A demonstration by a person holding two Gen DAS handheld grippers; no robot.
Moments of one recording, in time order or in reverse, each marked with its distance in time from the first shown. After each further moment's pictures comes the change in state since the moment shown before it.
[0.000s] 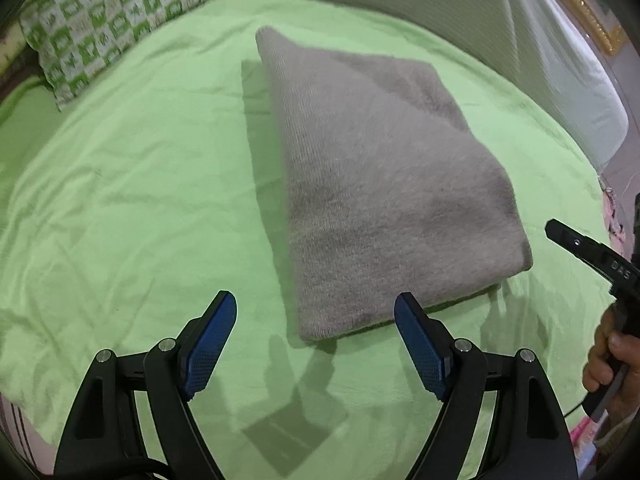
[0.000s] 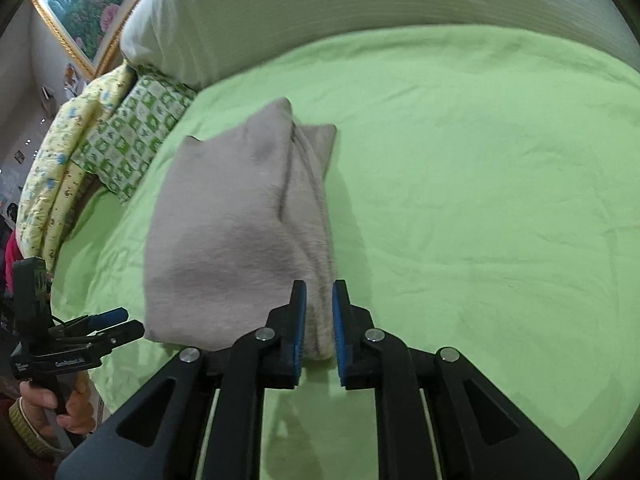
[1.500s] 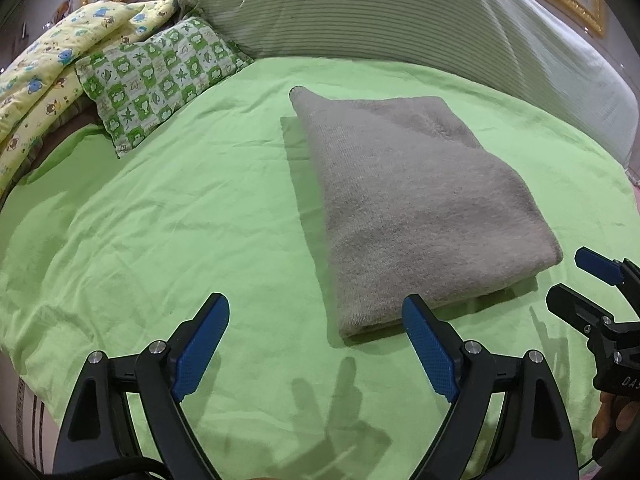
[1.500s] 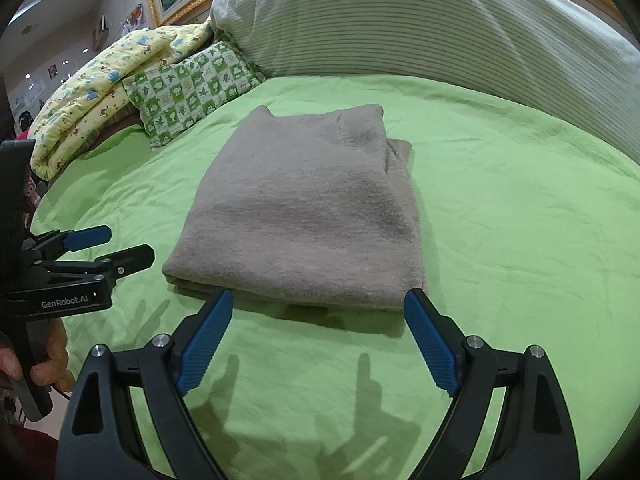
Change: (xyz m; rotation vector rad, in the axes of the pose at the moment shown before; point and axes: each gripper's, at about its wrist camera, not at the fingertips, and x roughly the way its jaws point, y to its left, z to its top) left arm -0.027 -0.005 -0.042 0.065 -0.241 0.190; right arm 0.004 0.081 -0.071 -0.318 -0.128 -0.078
